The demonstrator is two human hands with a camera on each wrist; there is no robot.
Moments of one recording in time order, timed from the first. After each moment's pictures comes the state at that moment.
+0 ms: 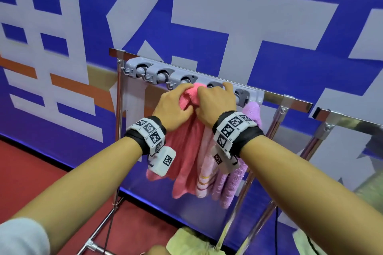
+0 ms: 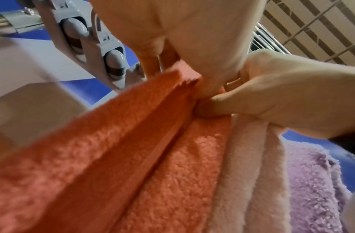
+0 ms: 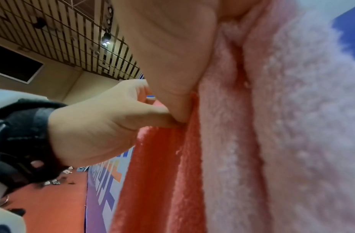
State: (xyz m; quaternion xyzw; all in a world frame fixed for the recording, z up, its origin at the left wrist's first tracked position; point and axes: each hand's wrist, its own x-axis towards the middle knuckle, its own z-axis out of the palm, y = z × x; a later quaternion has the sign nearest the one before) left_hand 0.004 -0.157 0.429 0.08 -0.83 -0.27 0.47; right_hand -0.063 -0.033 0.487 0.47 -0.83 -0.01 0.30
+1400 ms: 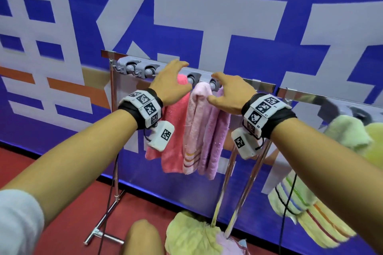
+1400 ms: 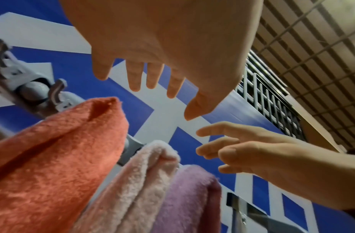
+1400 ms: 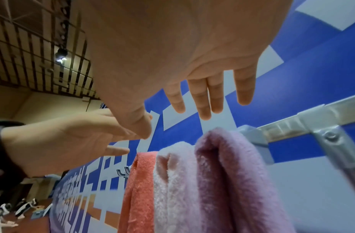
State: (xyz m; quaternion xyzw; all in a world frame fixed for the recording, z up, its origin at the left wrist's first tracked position) left_hand 0.038 -0.092 0.494 0.12 -0.89 -0.26 0.36; right_hand -0.058 0.092 0.519 0.45 -0.87 0.15 0.14
